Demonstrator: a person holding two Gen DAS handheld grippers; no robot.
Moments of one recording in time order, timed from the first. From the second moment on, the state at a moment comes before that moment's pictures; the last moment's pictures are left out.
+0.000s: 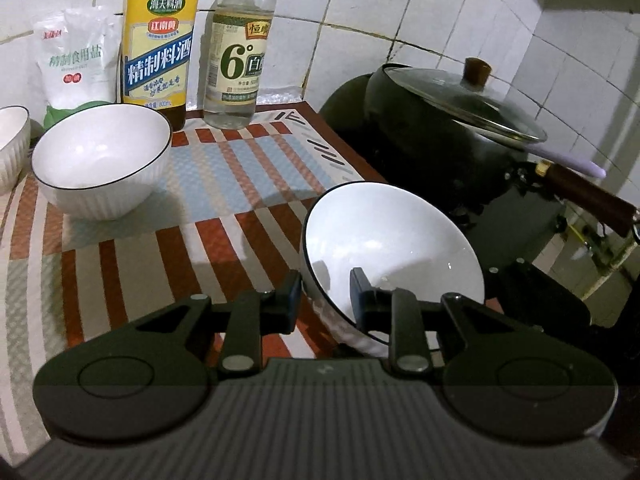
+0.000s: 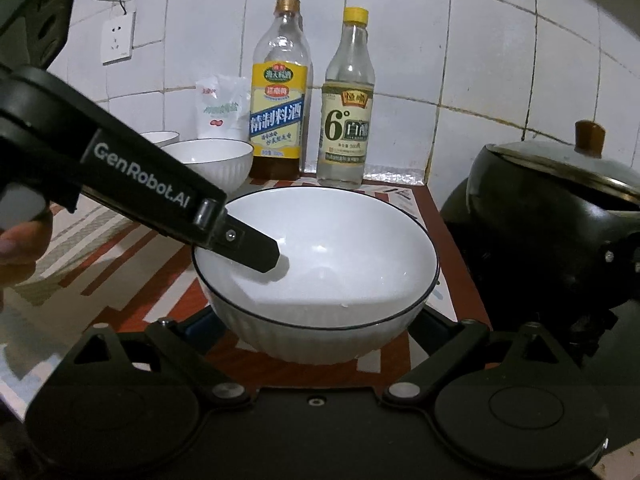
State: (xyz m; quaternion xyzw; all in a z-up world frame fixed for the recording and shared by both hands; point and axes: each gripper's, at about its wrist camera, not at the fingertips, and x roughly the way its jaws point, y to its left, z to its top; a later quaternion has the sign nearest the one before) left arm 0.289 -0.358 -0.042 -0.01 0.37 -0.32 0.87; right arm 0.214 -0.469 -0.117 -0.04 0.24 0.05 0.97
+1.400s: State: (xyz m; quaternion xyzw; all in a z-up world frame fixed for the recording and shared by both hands) left arm 0.205 -0.150 -0.007 0.01 0.34 -0.24 0.91; right arm 0.184 -0.274 -0.087 -0.06 0.26 0.16 0.95
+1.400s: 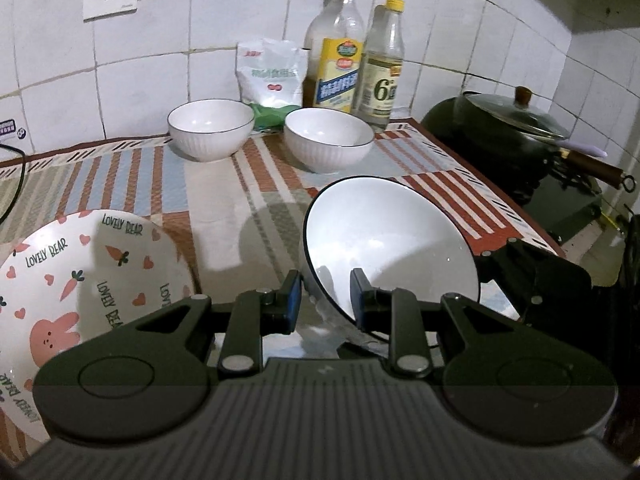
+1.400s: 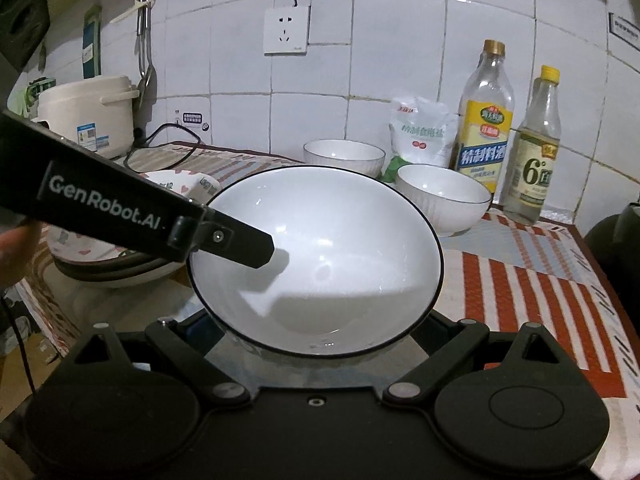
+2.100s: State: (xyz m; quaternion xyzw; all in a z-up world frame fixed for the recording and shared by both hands) left arm 0.251 -0.139 -0.042 -0.01 0.36 -0.22 0.91; right arm 0.221 -0.251 -0.106 -0.10 0.27 0.15 0.95
